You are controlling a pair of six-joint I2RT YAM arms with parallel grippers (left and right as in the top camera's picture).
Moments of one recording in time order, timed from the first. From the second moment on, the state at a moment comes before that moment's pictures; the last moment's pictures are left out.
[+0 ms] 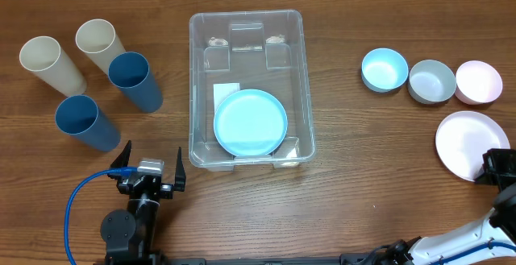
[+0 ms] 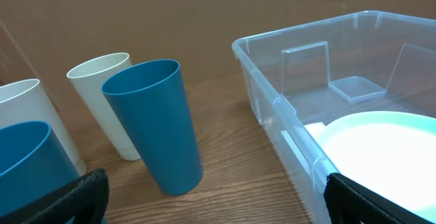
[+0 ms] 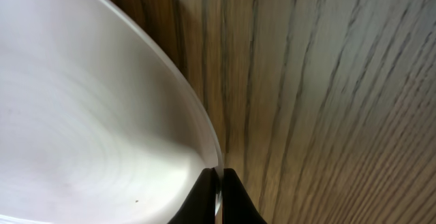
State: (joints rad) left arm 0.08 0.02 0.02 -0.08 0.16 0.19; right arm -0.94 1.98 1.33 -1.10 -0.07 0.62
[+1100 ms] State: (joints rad) left arm 0.08 0.02 0.02 -0.08 0.16 0.19; right arm -0.92 1.66 1.49 -1.27 -0.54 0.51
